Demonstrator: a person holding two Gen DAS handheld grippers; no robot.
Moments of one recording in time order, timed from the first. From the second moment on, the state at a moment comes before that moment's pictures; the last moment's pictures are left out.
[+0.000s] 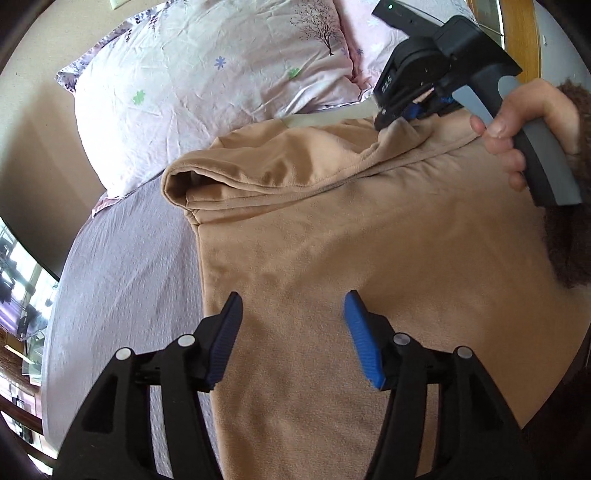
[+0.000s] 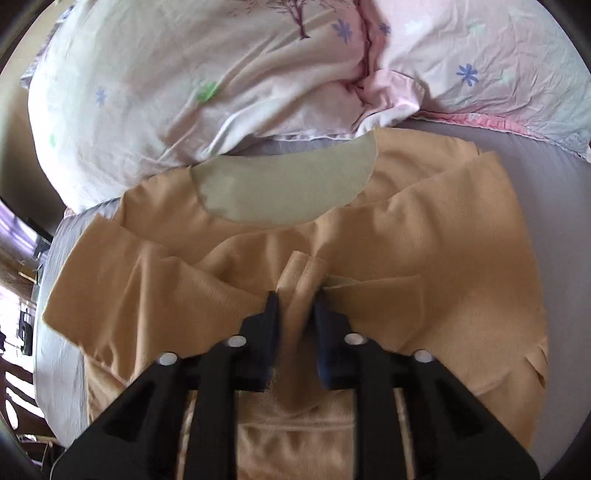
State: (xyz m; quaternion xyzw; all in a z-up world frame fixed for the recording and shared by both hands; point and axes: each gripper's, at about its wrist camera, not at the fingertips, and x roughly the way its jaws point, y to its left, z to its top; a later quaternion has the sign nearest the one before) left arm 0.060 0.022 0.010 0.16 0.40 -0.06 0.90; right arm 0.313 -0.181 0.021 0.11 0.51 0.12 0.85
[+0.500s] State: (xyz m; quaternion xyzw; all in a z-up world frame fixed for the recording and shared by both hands) left arm 0.030 0.079 0.021 -0.01 0.40 -0.13 0.91; right arm 0.136 -0.384 0.035 0.27 0.38 0.08 0.88
